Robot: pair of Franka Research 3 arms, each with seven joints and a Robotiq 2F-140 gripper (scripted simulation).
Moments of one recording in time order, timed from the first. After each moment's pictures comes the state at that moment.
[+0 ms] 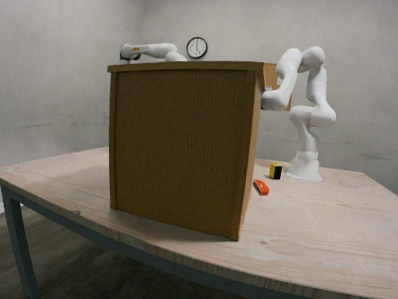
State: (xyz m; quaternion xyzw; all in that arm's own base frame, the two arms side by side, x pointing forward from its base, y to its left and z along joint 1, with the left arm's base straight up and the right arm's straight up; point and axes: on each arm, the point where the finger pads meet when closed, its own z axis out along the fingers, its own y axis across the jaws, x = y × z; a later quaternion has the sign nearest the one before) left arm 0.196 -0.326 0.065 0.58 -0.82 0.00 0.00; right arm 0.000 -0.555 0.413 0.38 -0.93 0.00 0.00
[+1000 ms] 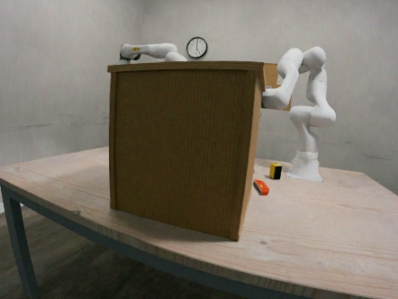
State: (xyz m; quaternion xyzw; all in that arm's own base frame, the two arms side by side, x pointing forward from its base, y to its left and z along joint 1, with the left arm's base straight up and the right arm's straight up) left arm 0.201 -0.321 0.075 0.58 -0.82 0.00 0.00; right arm 0.000 -0.555 0.413 0.38 -0.93 0.00 0.00
